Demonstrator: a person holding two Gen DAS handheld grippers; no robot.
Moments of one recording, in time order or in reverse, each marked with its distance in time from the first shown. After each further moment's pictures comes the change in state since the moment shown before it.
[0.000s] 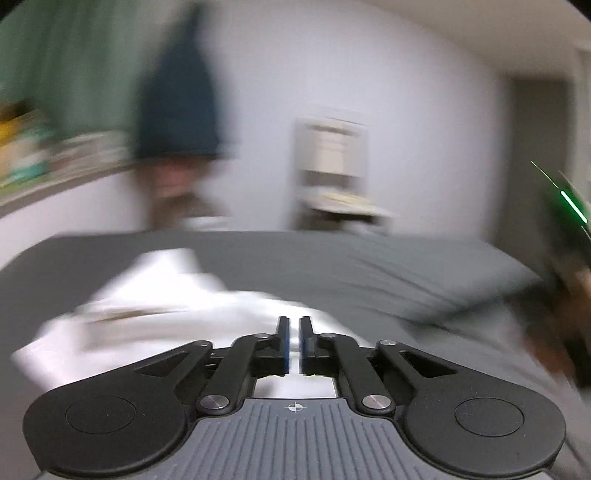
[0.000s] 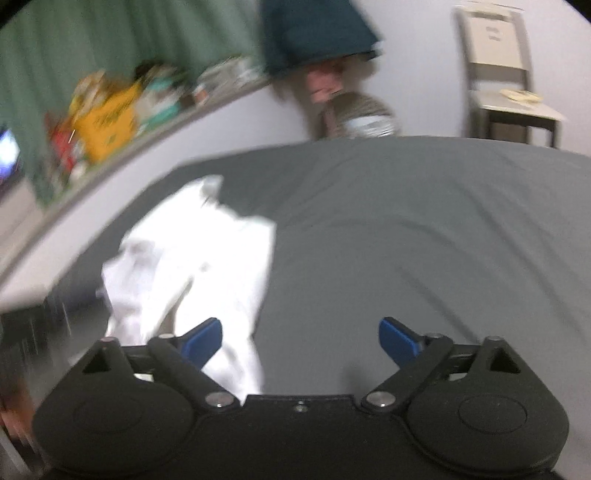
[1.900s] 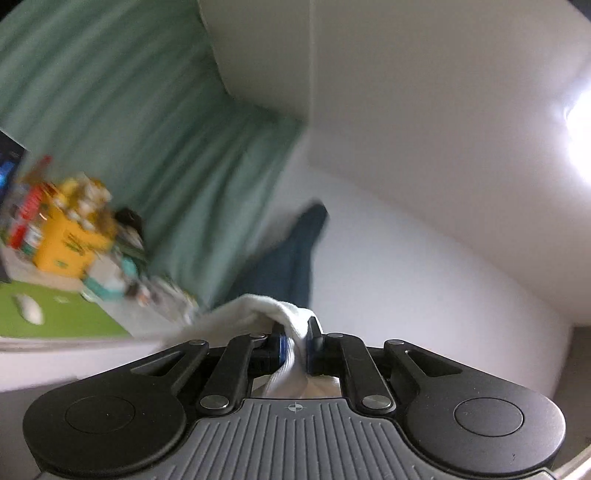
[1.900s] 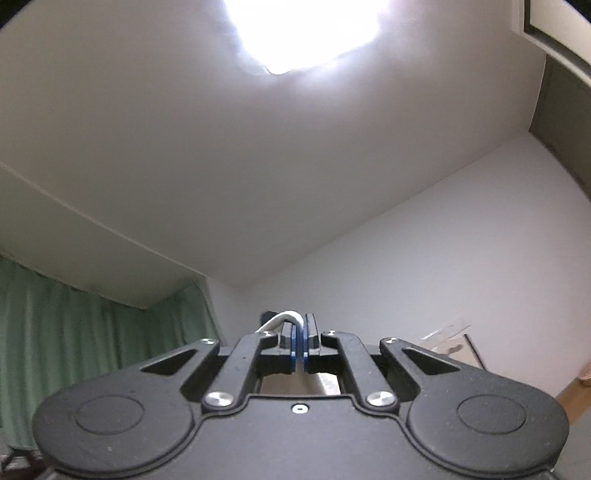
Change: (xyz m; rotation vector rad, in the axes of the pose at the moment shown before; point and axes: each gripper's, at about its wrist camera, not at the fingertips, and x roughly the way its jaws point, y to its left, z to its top) left arm -0.120 -0.028 0.247 -0.365 -0.536 0.116; right arm -0.415 -0.025 0.054 0.183 -1.255 -0.025
